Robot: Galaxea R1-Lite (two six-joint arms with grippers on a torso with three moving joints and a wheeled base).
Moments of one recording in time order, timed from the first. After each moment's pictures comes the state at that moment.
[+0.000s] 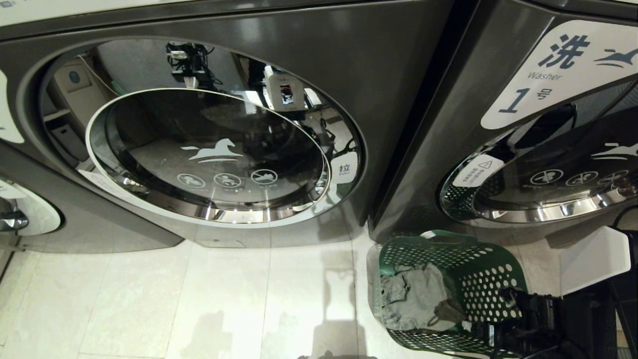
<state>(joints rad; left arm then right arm) 0.00 0.00 0.00 0.00 -0.02 0.08 -0.16 2.62 -0.35 -1.52 0.23 0.04</state>
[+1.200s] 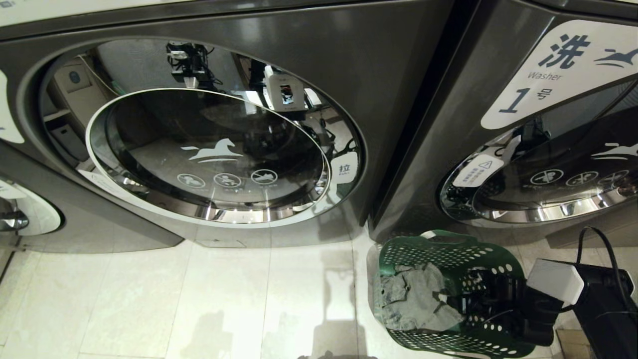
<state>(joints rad) 0.00 0.00 0.00 0.00 -0.02 0.09 -0.22 2.98 -1.23 -1.11 0.44 -0.09</state>
